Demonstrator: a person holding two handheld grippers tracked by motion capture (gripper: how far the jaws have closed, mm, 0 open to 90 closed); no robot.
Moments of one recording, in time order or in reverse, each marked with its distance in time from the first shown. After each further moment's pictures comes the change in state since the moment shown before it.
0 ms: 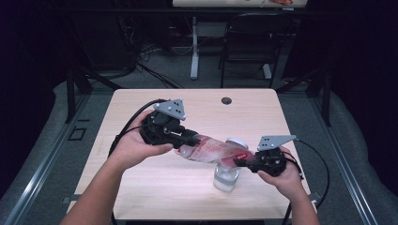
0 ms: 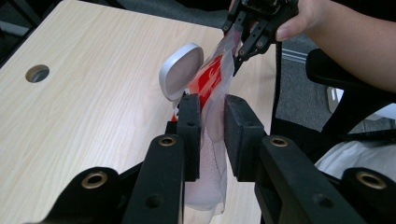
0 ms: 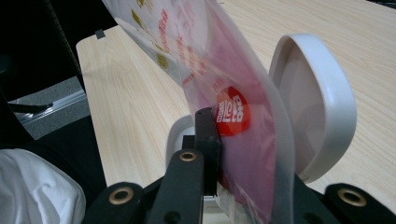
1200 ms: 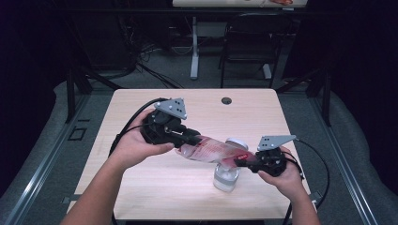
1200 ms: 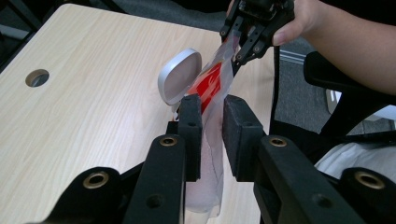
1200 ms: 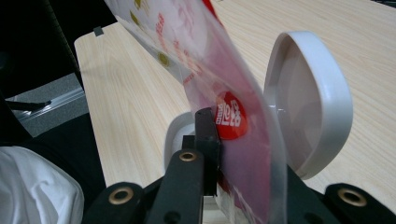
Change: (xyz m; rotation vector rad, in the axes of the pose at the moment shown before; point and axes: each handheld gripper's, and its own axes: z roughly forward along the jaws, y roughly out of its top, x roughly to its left) left arm -0.001 0.004 -0.002 -0.009 -0.002 0.007; right arm 0.000 0.000 -0.001 0.013 -0.007 -0.006
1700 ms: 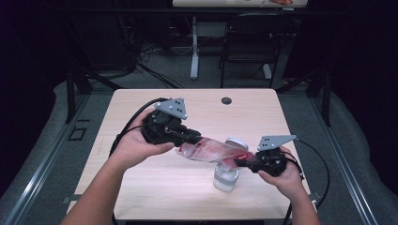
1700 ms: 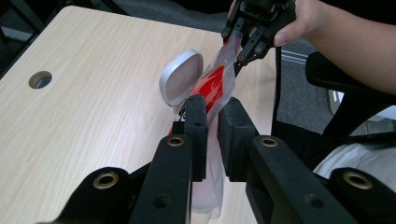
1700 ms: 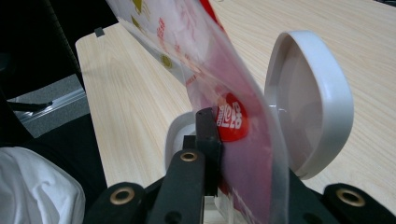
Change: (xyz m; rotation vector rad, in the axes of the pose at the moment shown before) left arm -0.001 0.001 0.001 0.004 0.014 0.011; right arm 0.000 0.000 0.000 -0.004 0.005 0.005
